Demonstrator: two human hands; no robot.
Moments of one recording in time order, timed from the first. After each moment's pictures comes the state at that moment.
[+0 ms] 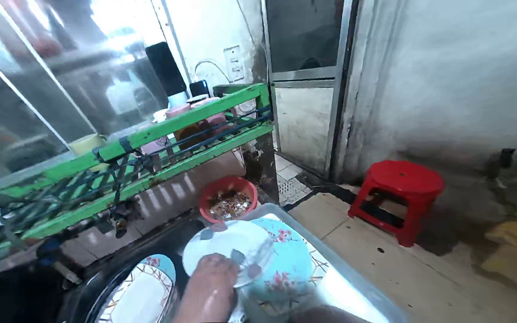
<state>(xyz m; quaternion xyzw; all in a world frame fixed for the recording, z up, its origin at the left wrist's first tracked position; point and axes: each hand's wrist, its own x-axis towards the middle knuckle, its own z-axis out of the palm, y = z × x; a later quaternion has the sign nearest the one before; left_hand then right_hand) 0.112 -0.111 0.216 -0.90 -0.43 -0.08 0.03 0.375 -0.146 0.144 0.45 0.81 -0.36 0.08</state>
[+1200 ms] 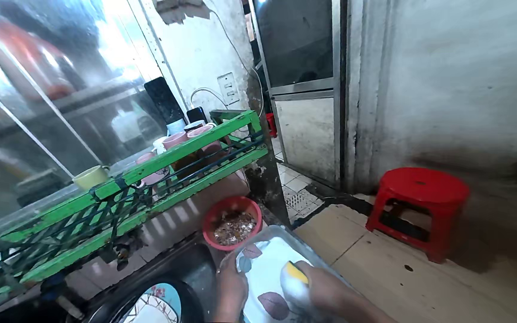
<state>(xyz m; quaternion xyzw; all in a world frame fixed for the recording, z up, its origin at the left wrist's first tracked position) 0.170 -0.018 0.171 -0.63 -0.72 -0.14 -0.25 0.404 -0.040 0.139 0.63 0.64 -0.44 -0.06</state>
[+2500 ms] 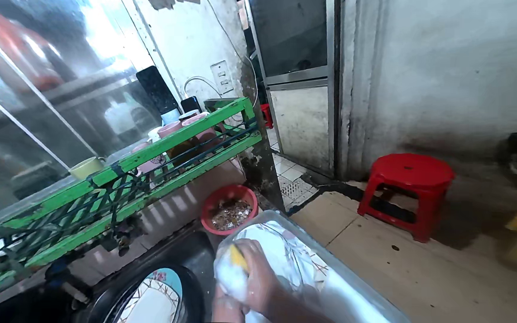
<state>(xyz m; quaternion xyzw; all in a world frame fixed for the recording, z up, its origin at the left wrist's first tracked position) 0.191 -0.144 0.213 -0.34 -0.57 -0.55 -0.51 0.287 -0.078 0.185 0.48 0.68 -0.32 -0.45</state>
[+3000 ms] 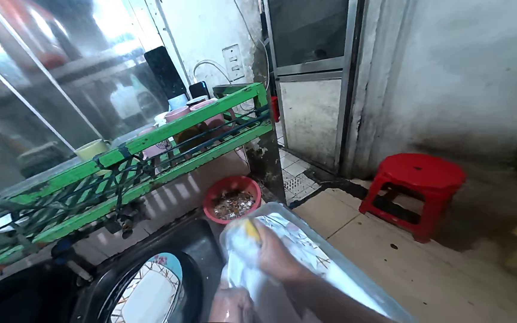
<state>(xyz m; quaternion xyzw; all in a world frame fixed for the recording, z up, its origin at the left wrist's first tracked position) 0.177 -0.157 0.224 -0.32 -0.55 -0.50 -0.59 0.311 -0.065 0.197 0.49 0.67 -0.38 -0.41</state>
